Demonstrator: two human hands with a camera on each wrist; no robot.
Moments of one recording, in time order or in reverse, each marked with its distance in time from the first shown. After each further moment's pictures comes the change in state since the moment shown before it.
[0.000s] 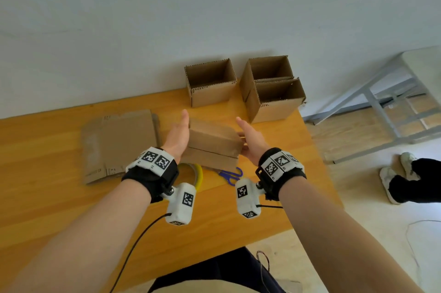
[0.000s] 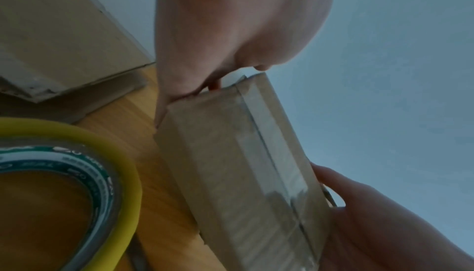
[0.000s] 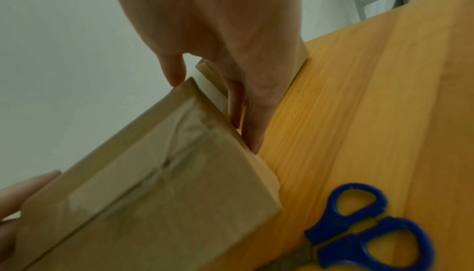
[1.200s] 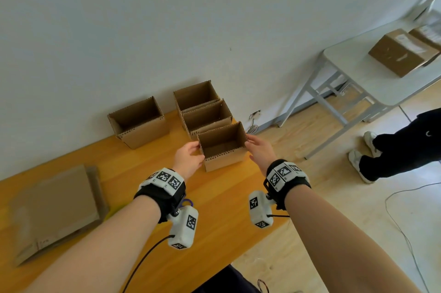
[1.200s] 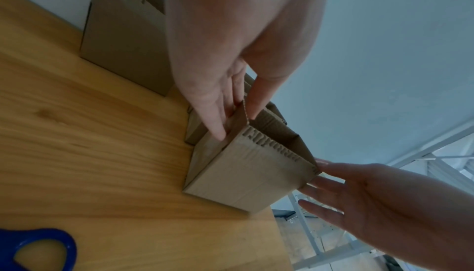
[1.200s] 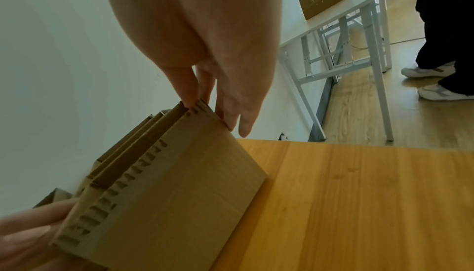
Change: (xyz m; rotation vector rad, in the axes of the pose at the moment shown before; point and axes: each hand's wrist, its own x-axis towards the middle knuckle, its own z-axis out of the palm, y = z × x) left_hand -0.015 0.043 0.169 0.244 -0.188 0.244; right_hand -0.003 -0.022 -0.180 -0.136 0.209 -0.284
